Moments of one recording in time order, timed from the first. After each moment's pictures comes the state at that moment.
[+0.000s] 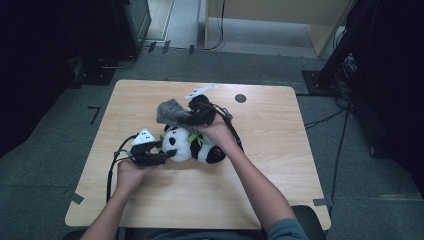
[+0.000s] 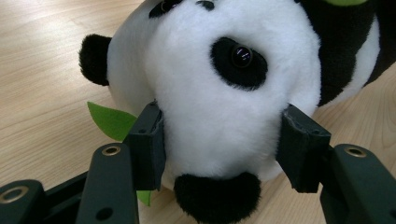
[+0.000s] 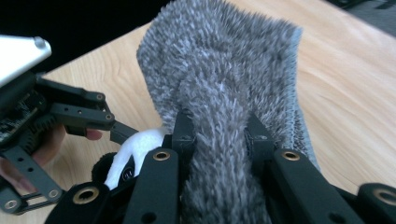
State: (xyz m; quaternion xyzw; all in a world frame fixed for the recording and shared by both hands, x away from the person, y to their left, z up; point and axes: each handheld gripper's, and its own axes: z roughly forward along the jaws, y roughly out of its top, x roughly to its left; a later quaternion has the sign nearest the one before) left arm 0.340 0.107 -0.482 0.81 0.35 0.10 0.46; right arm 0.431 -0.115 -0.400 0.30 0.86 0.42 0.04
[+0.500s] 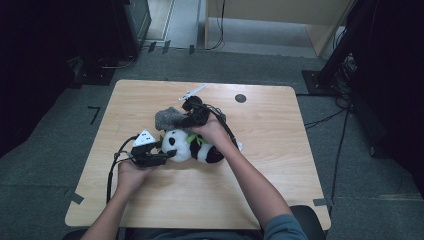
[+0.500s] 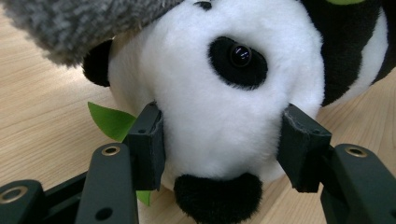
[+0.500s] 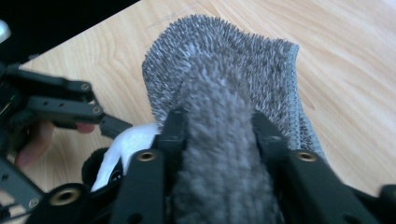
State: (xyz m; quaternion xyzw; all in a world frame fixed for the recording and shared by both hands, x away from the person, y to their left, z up) left arm 0.339 0.106 -0.486 0.80 0.36 0.11 0.46; right arm 0.445 -0.102 -0.414 0.31 0.87 0.38 0.00
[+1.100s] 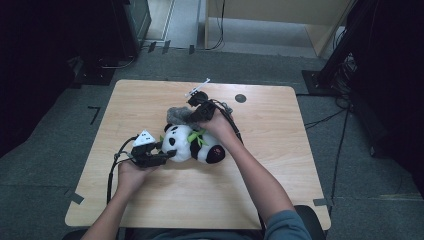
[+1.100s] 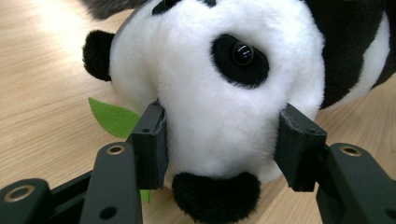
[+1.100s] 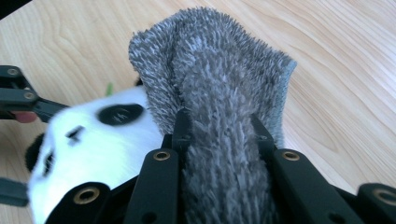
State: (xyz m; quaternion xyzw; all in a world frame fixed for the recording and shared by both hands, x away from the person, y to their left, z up) left arm 0.338 0.105 -0.487 0.80 0.37 0.10 0.46; right arm 0.463 -0.123 -0.412 0.35 0.88 0.32 0.03
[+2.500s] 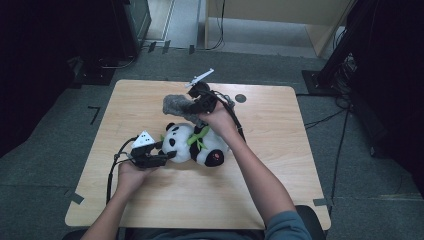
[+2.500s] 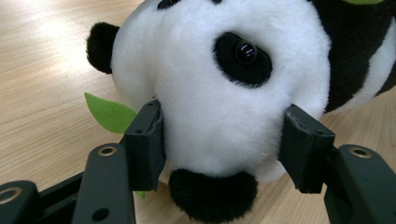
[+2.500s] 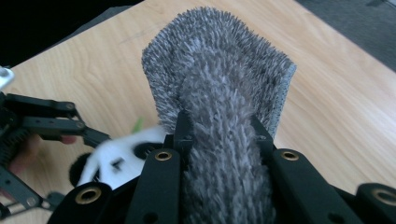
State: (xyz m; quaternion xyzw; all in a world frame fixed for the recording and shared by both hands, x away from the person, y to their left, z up) left arm 0.338 0.108 -0.491 0.80 0.35 0.10 0.47; right arm 0.452 -0.116 -0.369 0.32 0.87 0.37 0.06
